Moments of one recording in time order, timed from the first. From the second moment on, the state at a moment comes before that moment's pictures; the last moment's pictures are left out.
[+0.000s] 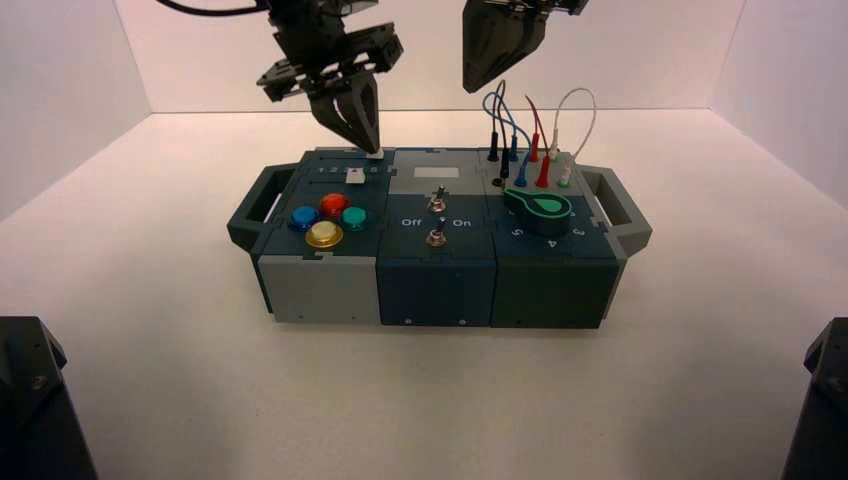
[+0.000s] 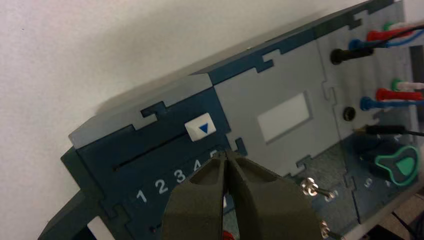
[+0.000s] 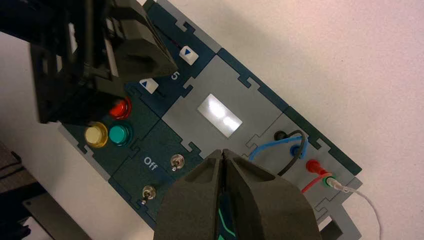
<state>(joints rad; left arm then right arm) -0.45 0.15 0.56 -0.53 0.63 0.32 0.56 -0.06 0.54 0.29 0.71 -0.28</state>
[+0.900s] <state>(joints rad) -0.40 0.22 0.54 -0.54 0.58 0.32 0.56 -0.06 0.54 0.29 0.71 -0.28</state>
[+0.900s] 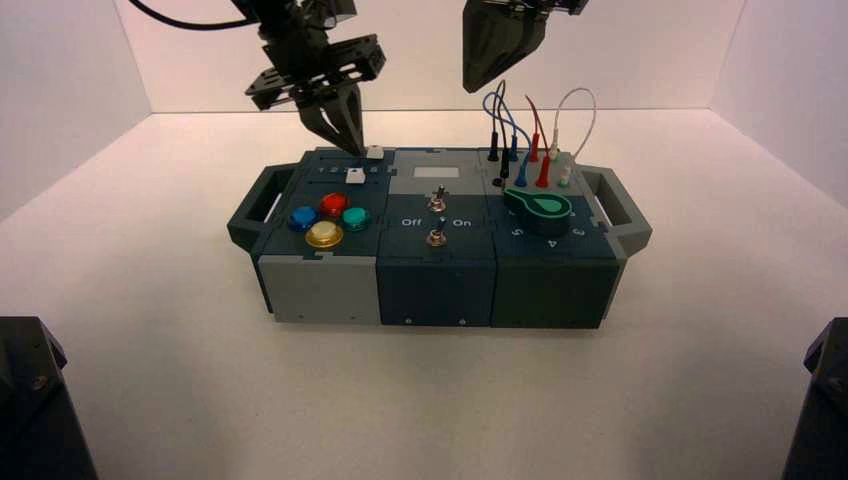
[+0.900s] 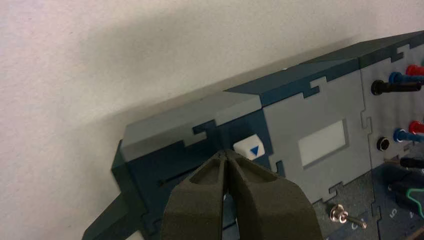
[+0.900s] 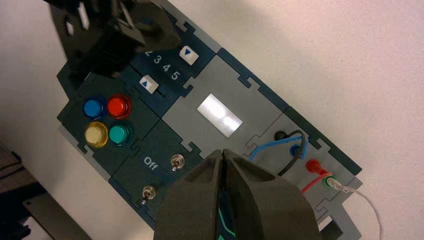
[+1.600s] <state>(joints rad) -0.40 0.23 0.50 -0.54 0.64 0.32 0.56 -0.07 0.54 0.29 0.74 -0.28</state>
